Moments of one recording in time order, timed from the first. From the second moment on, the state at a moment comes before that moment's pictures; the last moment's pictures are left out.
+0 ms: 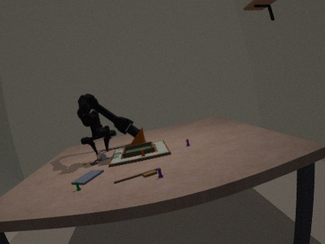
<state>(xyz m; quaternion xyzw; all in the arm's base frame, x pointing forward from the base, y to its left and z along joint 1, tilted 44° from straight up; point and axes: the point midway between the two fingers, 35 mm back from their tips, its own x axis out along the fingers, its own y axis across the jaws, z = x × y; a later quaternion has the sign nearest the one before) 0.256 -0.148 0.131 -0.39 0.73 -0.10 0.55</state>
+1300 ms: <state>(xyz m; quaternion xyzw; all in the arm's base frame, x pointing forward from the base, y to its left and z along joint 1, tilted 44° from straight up) 0.256 -0.153 0.122 -0.39 0.73 -0.10 0.55</state>
